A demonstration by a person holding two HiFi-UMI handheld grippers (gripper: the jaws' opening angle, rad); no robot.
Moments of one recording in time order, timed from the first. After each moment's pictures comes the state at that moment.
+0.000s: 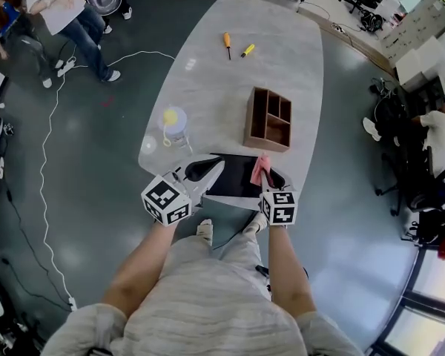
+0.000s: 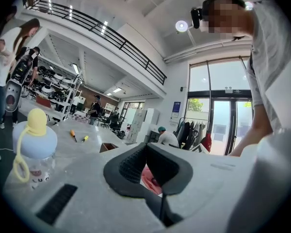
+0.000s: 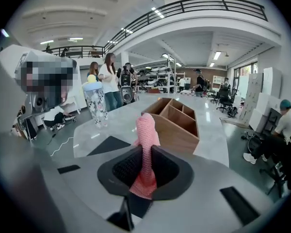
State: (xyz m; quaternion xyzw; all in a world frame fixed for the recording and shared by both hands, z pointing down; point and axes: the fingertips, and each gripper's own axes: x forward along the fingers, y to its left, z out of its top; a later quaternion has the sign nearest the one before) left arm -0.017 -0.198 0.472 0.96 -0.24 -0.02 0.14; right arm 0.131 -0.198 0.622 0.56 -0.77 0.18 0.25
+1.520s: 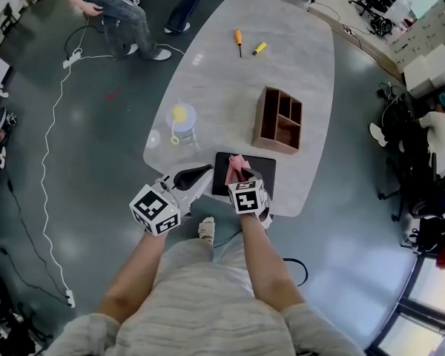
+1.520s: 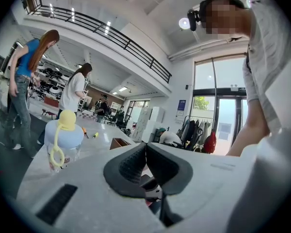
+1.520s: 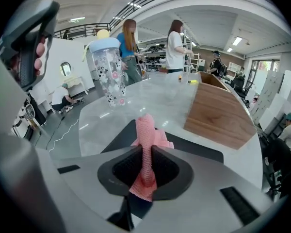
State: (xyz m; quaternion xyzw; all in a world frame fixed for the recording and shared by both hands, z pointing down) left arm -0.065 -0.183 0.484 0.95 -0.27 0.00 0.15; right arm 0.023 -0.208 0.691 0.49 -0.76 0.23 0.36
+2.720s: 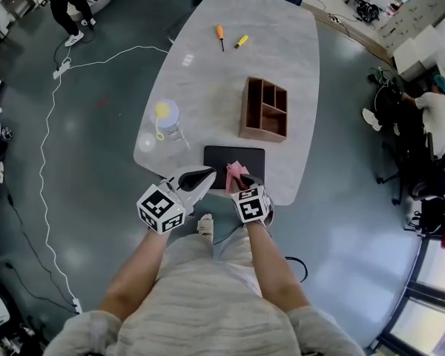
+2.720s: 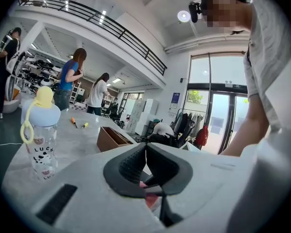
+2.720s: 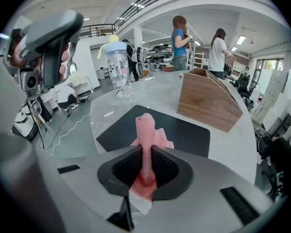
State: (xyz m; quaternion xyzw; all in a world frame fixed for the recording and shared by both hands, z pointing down) left arm -0.020 -0.157 0.514 0.96 -0.23 0.04 0.16; right arm 0.053 -0.157 0.694 0.46 -0.78 0.23 0.36
